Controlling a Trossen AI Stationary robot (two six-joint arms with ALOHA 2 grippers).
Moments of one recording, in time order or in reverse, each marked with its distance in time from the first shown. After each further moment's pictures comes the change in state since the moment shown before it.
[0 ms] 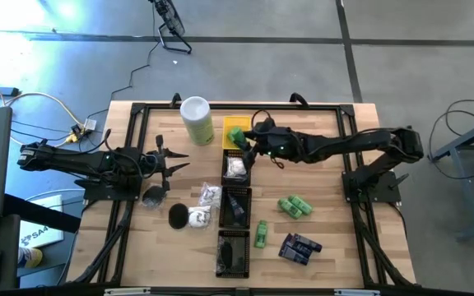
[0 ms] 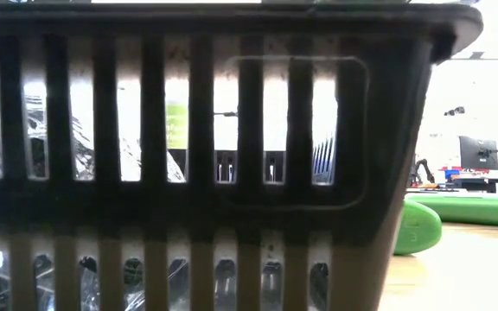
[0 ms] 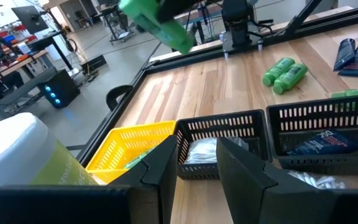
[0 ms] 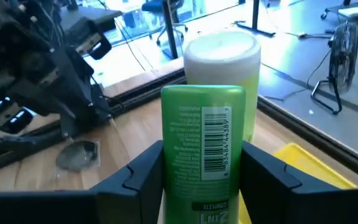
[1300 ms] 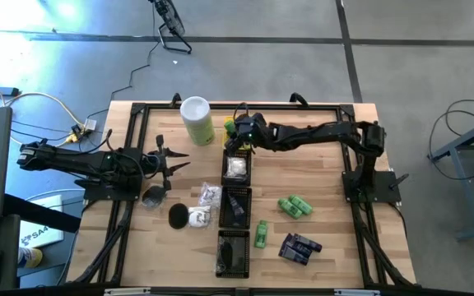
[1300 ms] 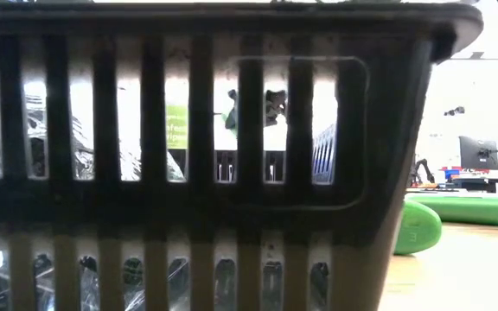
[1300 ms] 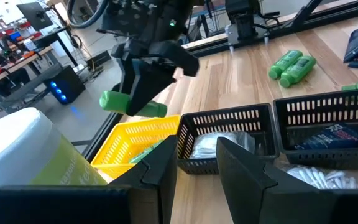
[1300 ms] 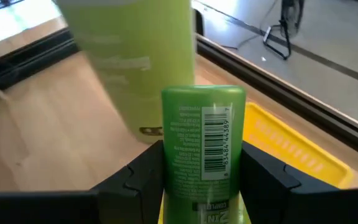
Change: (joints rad) left arm 0.000 0.020 0.000 0.000 -0.025 0.008; right arm -0.164 0.335 0.208 -0.141 -0.003 0.059
